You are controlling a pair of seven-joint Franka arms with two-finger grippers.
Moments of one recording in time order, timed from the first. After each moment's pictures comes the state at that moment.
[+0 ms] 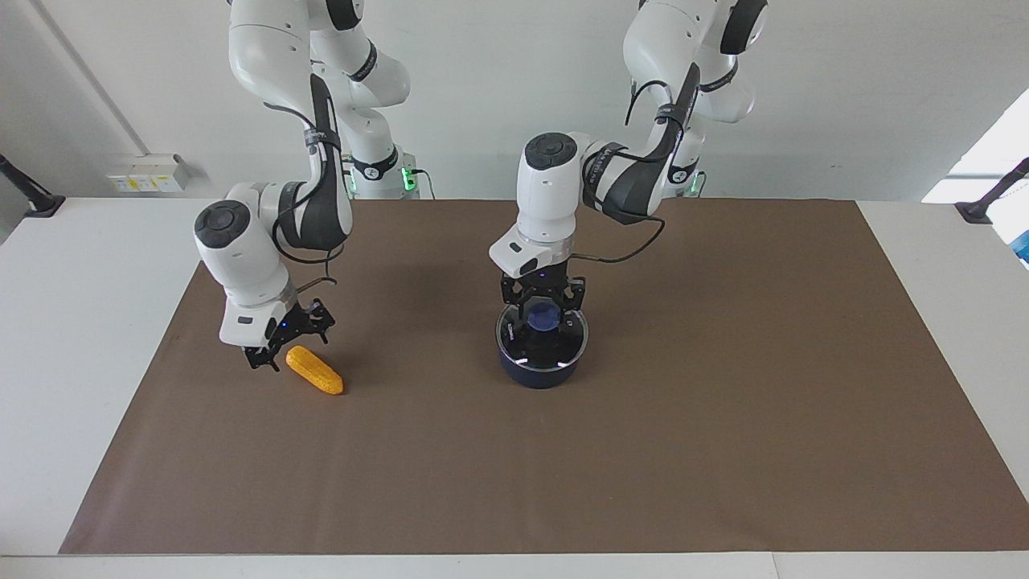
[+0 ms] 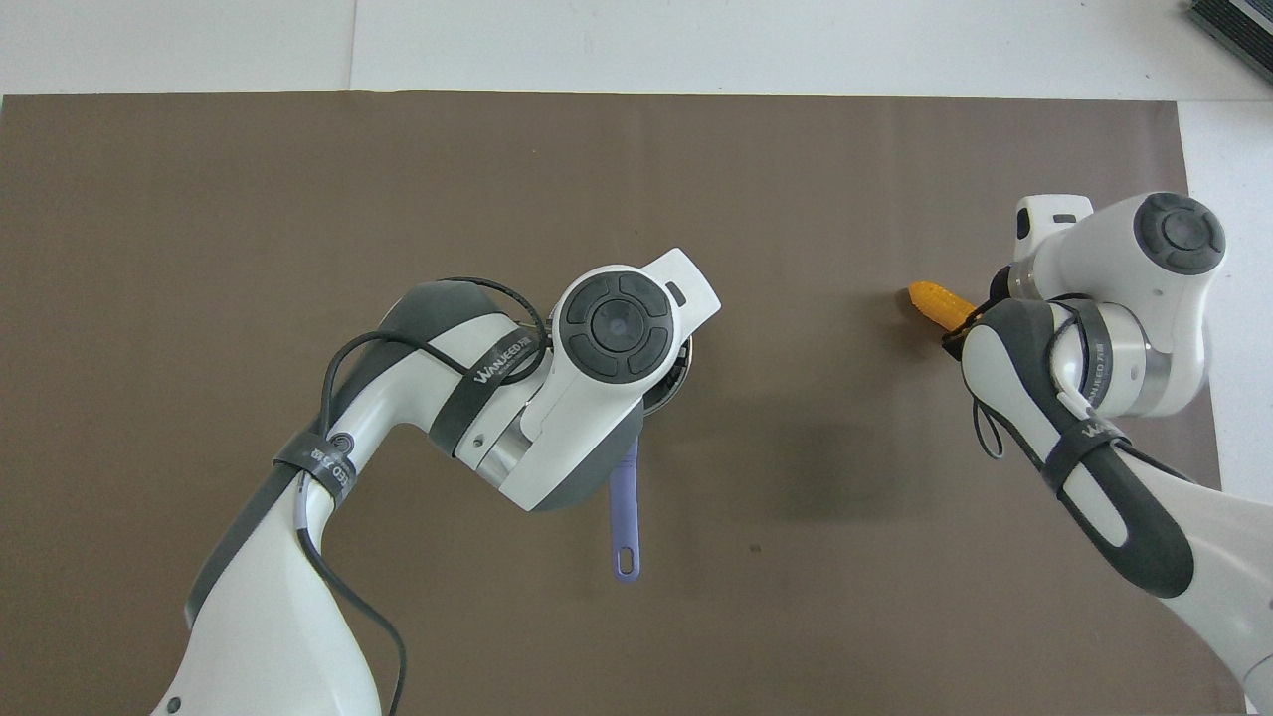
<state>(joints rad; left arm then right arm) -0.66 0.40 -0.04 -1.61 0.12 2.12 -0.54 0.04 0.37 -0.08 -1.91 -0.02 2.30 -0.80</state>
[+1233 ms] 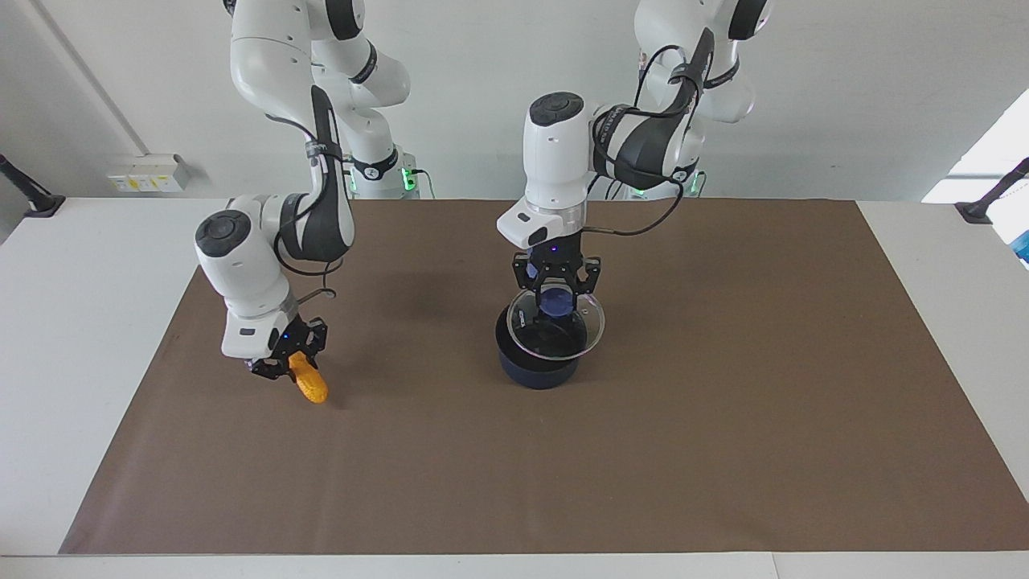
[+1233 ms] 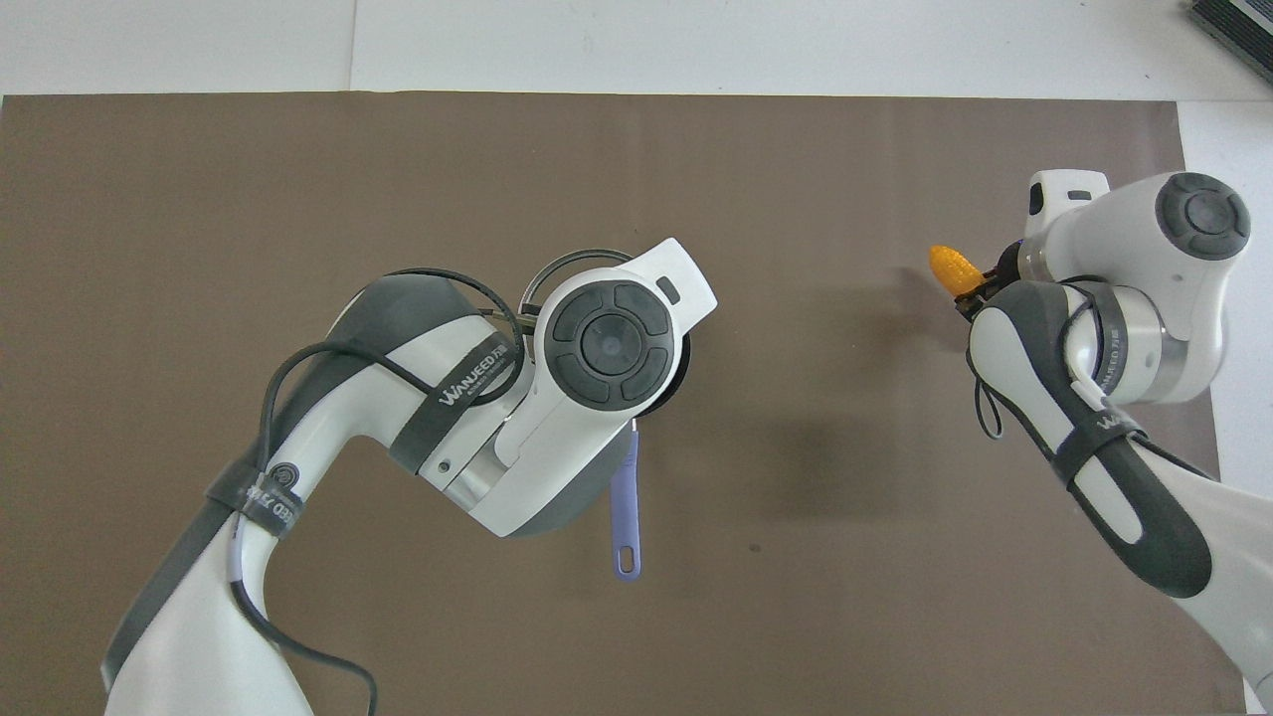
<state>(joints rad) -0.59 0.26 0.00 -1.61 0.21 2.01 -0.54 0.07 0.21 -0.07 -1.77 0.04 2.06 -0.54</state>
